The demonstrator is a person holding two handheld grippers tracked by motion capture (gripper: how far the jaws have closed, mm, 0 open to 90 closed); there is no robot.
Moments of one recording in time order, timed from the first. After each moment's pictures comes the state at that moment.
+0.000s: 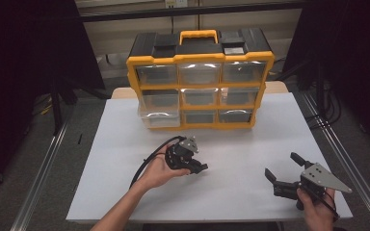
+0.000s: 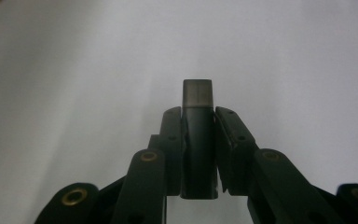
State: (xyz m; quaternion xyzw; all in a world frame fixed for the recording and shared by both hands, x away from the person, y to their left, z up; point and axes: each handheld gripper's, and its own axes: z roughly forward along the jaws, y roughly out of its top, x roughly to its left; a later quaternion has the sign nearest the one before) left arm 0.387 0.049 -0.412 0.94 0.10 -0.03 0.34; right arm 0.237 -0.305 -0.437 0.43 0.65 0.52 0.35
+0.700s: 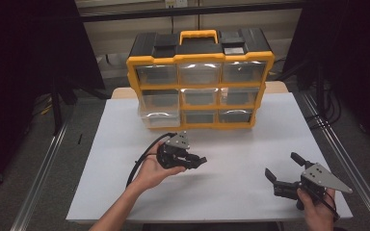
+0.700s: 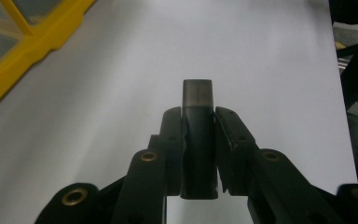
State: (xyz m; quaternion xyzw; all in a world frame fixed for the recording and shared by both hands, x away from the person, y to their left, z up) left arm 0.379 0.069 -0.388 0.91 0.09 -0.01 0.41; right arm 0.237 -0.305 -0.437 0.43 0.65 0.52 0.35
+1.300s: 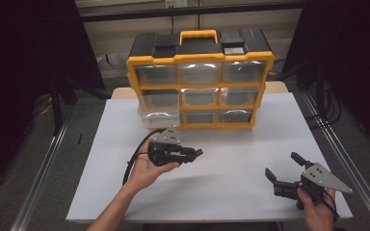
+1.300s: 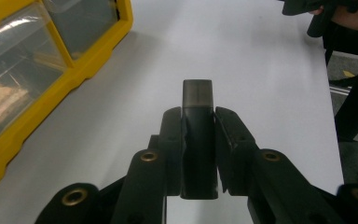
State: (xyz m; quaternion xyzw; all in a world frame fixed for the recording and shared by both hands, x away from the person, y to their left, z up) left arm 0.374 0.086 -0.366 0.88 0.11 0.02 0.46; right arm 0.237 -0.305 -0.436 0.43 0.65 0.52 0.36
